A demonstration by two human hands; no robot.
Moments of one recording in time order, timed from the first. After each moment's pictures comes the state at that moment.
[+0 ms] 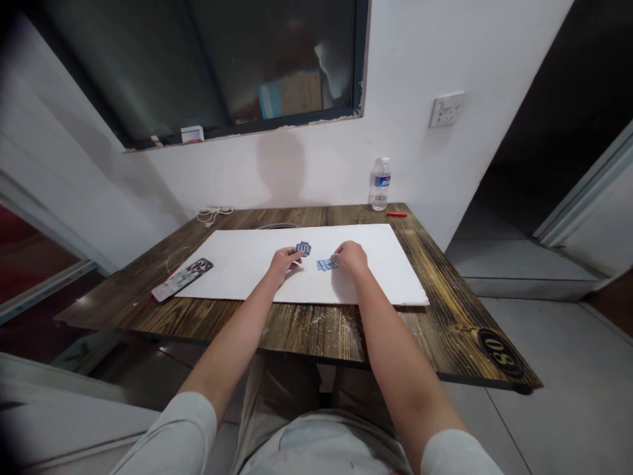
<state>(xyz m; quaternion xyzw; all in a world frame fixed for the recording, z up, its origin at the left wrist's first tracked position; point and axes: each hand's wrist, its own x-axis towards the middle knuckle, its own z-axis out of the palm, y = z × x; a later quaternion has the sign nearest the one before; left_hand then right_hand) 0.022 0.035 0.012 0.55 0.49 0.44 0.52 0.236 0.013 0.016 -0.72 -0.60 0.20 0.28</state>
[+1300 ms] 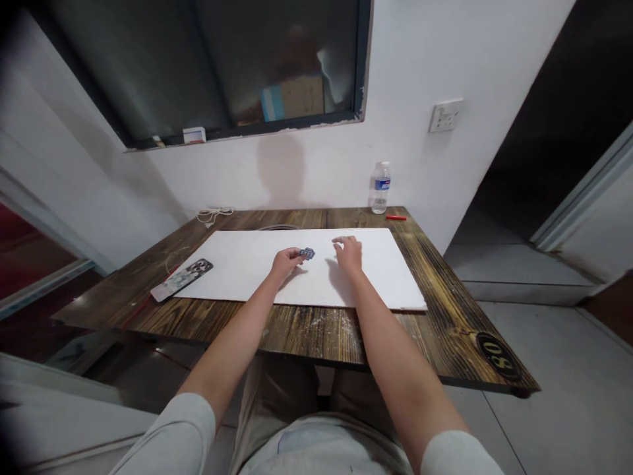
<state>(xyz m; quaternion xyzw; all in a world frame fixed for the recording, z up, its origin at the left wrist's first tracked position) 0.022 0.037 0.005 0.63 0.45 0.46 0.43 0.225 0.017 0.006 -0.67 -0.59 0.12 0.44</state>
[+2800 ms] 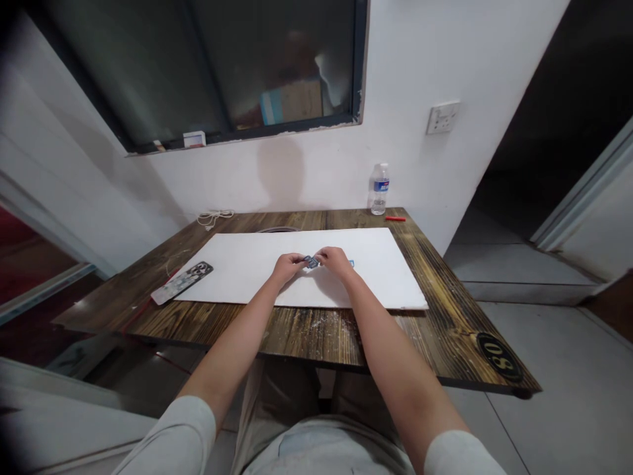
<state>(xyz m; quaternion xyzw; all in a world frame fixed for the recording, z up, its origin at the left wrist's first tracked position) 0.022 0.037 0.000 0.68 0.44 0.43 0.41 0.204 0.016 0.017 -0.57 -0.71 0.21 0.35</state>
